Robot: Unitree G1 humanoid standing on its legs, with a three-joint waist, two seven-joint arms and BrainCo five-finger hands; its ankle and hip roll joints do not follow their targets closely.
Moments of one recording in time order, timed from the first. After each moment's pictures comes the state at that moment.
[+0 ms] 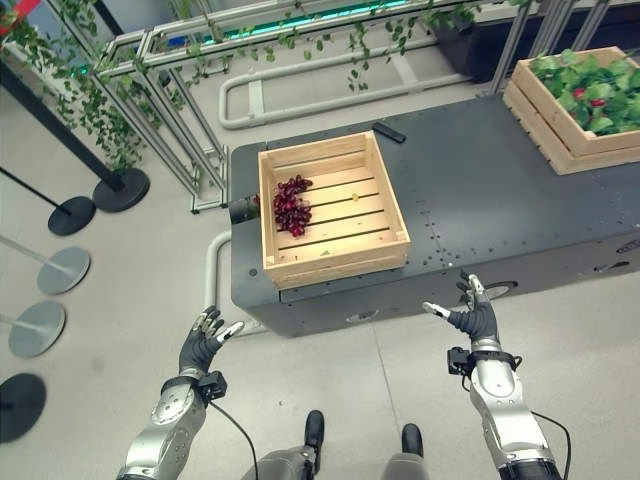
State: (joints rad) left arm -0.09 0.24 -0.10 0.22 -0.43 -0.01 0.22; right arm -0.10 -0.44 -0.02 0.12 0.21 0.01 -0.22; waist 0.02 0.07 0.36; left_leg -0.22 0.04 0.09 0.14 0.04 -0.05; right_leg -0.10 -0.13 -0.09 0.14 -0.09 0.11
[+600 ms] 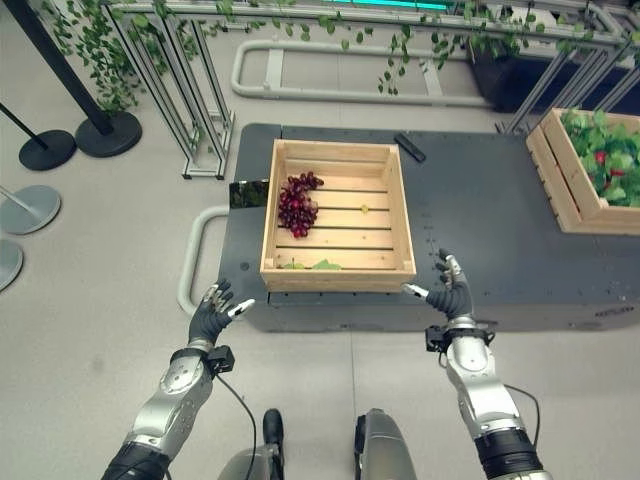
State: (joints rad) left arm -0.17 0.30 -0.15 0.23 -0.41 0.01 0.26; right arm -0.18 -0.38 0.03 0.14 0.18 0.01 -0.24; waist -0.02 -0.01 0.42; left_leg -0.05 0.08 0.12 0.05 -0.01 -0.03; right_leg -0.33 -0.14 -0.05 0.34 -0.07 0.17
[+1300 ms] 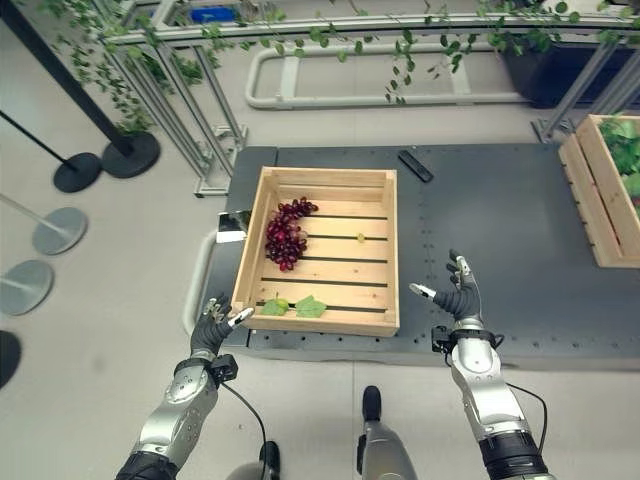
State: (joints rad) left arm -0.09 0.21 -0.13 0.25 -0.42 0.01 0.28; right arm -0.18 -0.41 0.01 0.13 0.16 0.03 -0.26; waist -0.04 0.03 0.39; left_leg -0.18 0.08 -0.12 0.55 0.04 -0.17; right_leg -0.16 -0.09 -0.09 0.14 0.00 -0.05
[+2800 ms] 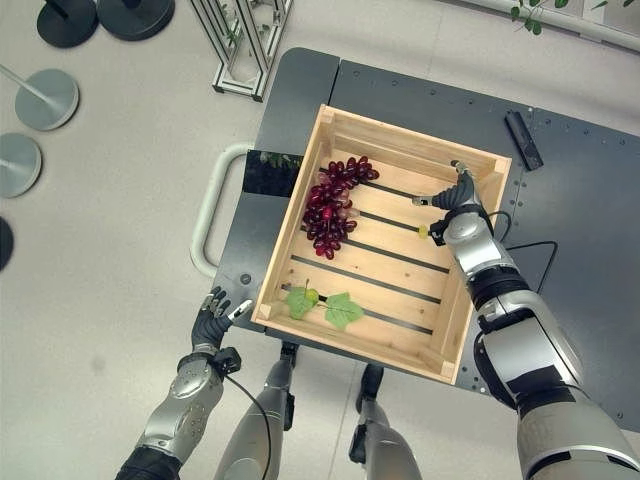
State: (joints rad) left arm -0.17 0.24 -0.17 0.26 -0.49 -0.03 0.38; right arm -1.10 -0.54 0.38 1.05 0.19 0.18 -0.30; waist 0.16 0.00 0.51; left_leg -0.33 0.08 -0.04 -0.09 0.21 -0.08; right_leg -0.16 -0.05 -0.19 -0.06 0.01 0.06
